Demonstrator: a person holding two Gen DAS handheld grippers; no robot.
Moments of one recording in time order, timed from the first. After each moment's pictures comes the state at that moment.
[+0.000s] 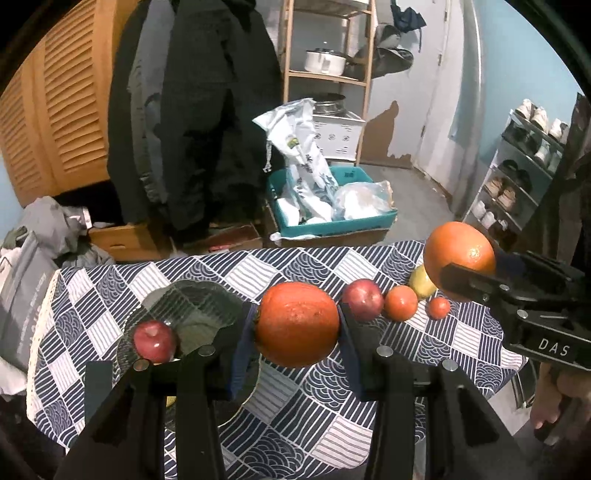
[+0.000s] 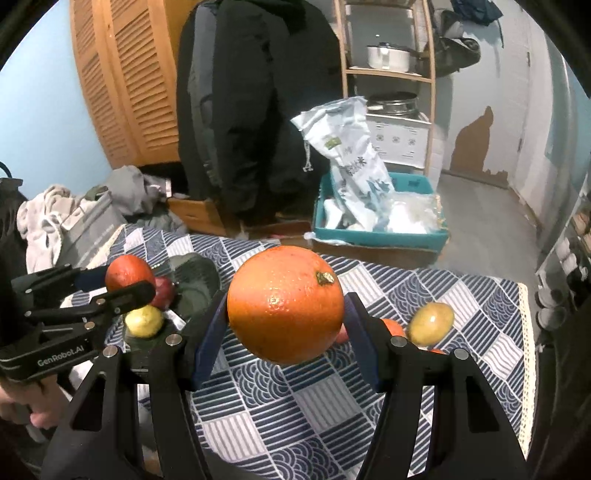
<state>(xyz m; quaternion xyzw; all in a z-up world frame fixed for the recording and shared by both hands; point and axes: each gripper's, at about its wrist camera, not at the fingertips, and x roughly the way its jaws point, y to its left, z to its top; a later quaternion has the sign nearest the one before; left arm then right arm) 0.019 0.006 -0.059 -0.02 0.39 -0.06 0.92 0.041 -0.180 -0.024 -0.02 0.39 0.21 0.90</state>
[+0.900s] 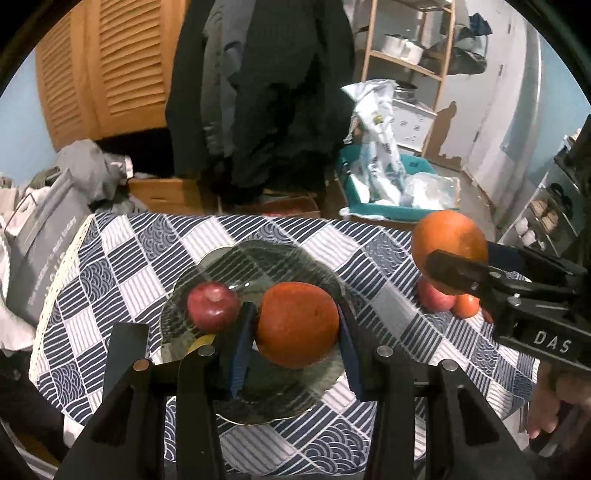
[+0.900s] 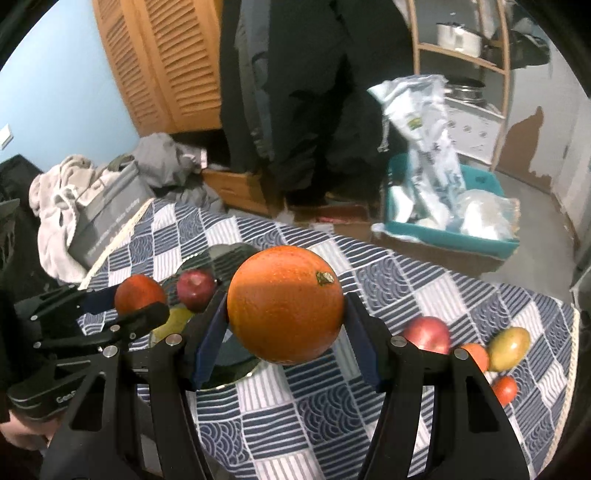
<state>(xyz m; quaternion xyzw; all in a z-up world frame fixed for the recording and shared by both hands) 0.031 0.097 -0.109 -0.07 0.43 0.02 0.90 0.084 -0.069 -0.066 -0.04 0.43 0.27 0.86</state>
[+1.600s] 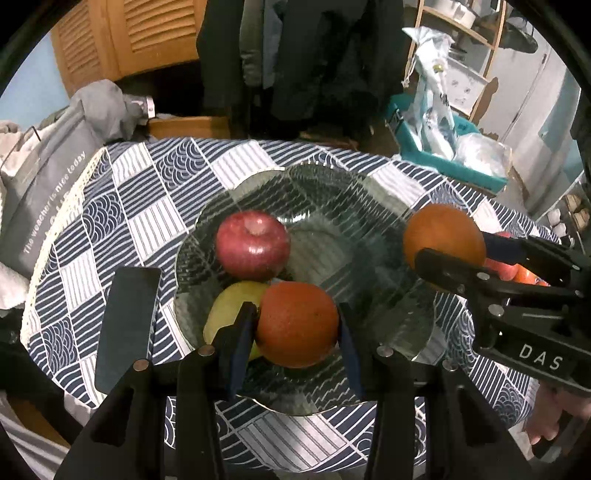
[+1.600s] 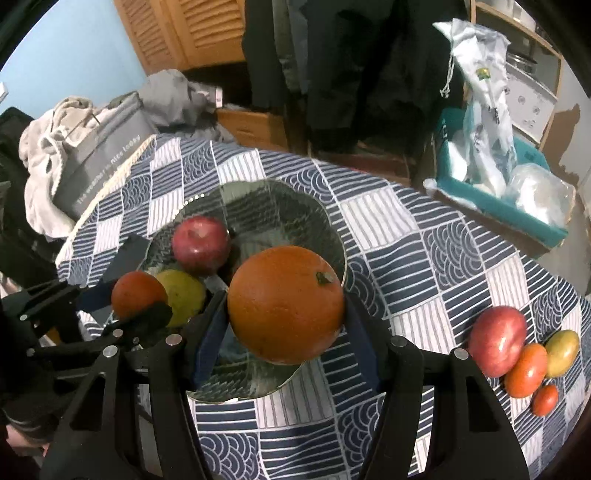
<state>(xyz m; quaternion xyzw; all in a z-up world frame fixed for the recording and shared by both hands) 0.039 0.135 -0.188 -0.08 0.51 0.07 0.85 0.100 -0.001 -0.150 -0.09 0.50 0.30 0.81</state>
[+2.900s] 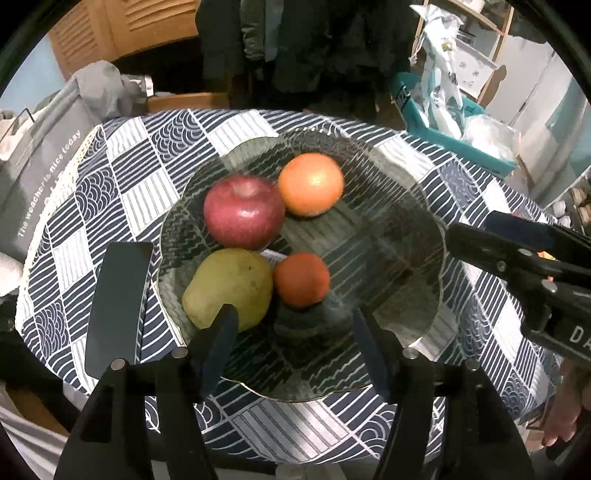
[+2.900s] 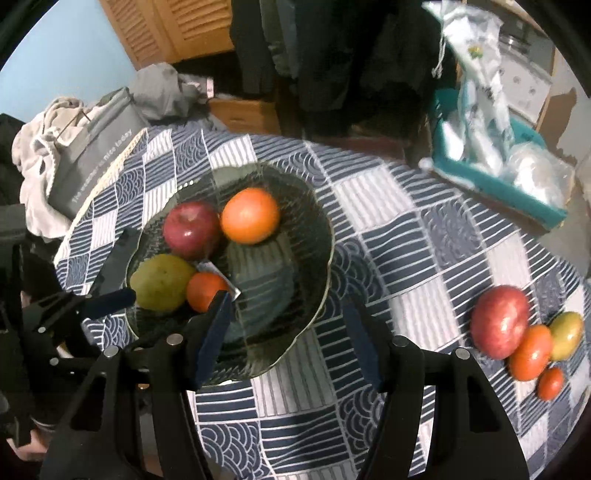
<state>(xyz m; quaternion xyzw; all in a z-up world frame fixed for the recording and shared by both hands) 0.039 0.131 -0.204 -0.09 0.54 0.07 0.83 0.098 -0.009 -0.149 -0.08 0.52 0.28 0.80</state>
